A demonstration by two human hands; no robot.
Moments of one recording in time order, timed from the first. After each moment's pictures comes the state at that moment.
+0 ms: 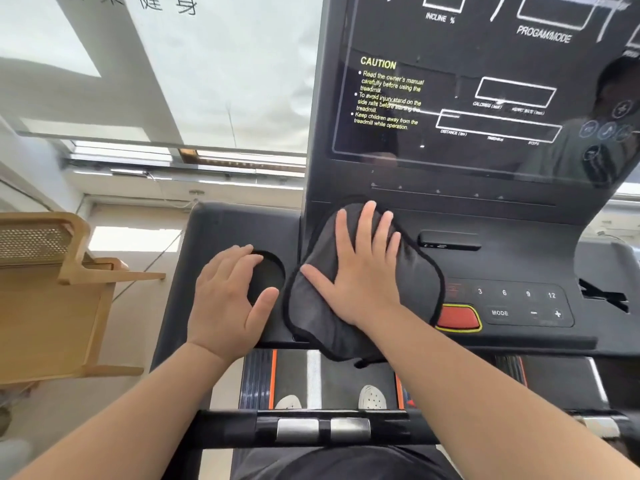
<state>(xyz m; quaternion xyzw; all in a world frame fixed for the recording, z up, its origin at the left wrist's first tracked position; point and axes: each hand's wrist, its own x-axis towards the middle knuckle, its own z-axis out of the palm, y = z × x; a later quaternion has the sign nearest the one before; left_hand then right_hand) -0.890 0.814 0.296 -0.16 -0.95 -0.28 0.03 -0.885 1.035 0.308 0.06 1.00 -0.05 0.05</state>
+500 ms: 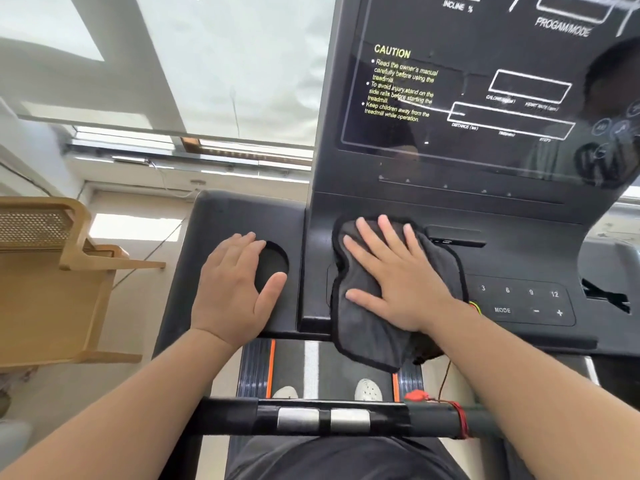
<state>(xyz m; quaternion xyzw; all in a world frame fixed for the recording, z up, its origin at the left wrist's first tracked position) -0.889 0.818 0.298 -0.14 -0.96 -0.25 -0.01 -0.866 1.107 0.313 -0.16 0.98 0.02 0.08</state>
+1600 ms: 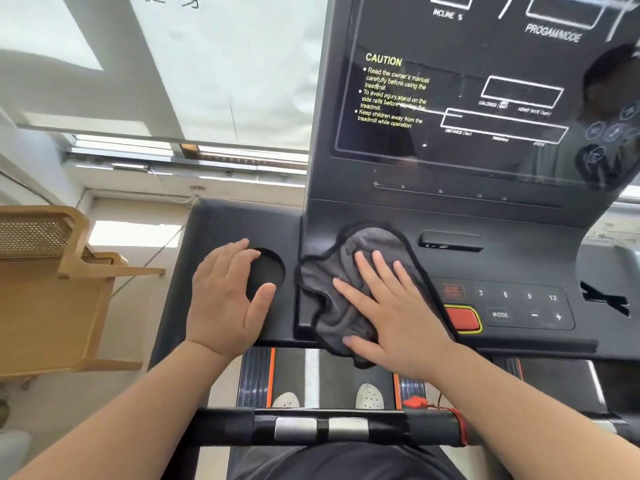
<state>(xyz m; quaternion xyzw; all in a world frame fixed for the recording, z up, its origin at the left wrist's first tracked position) -0.889 0.815 0.296 -0.15 -0.94 -0.29 0.04 -0.822 1.095 0.304 -0.17 0.98 -0.02 0.10</state>
